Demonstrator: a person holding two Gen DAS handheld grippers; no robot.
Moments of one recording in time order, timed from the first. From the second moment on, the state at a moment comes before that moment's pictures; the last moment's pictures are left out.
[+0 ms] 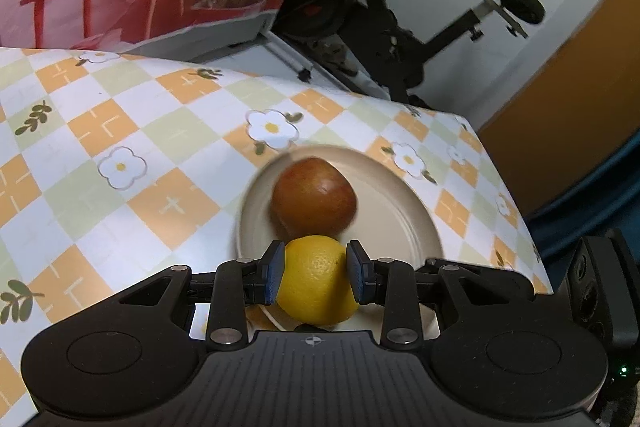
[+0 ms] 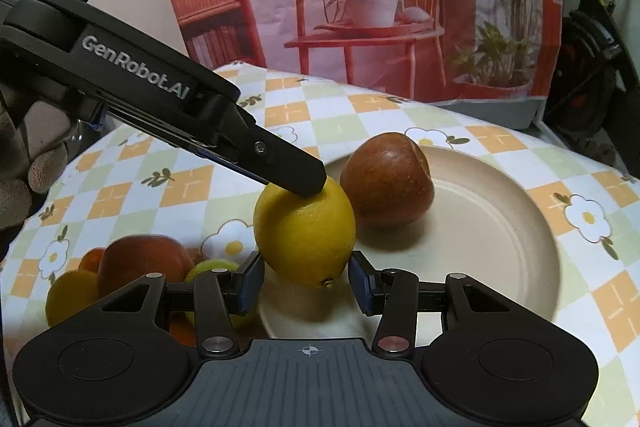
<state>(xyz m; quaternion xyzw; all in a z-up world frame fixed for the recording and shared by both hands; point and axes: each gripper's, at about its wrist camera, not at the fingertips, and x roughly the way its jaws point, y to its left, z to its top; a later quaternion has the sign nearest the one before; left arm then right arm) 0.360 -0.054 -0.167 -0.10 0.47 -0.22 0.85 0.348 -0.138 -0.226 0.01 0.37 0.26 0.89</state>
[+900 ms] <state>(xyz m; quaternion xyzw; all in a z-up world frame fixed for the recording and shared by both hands) 0.373 -0.063 -0.168 -0.04 0.45 -0.19 0.87 0.346 -0.153 -0.228 0.04 0.36 0.21 0.91</state>
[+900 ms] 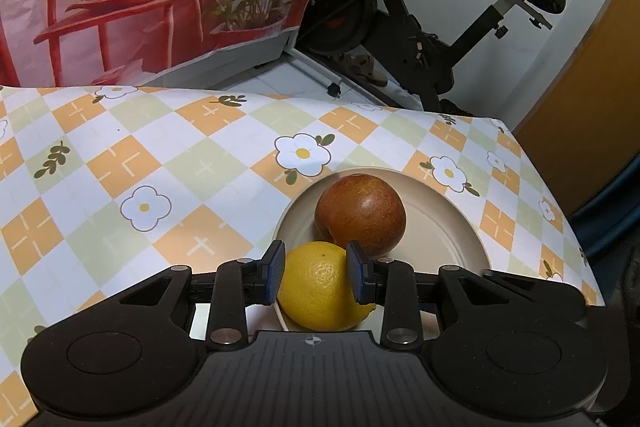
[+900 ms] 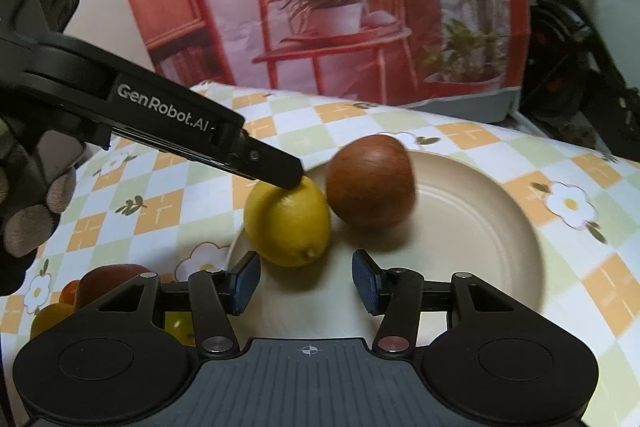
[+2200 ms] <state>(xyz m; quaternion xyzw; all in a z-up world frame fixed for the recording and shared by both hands) 0.222 -0.002 -0.117 -0.04 0.33 -0.09 0.94 0.200 -0.183 -0.242 0.04 0.28 0.16 0.95</state>
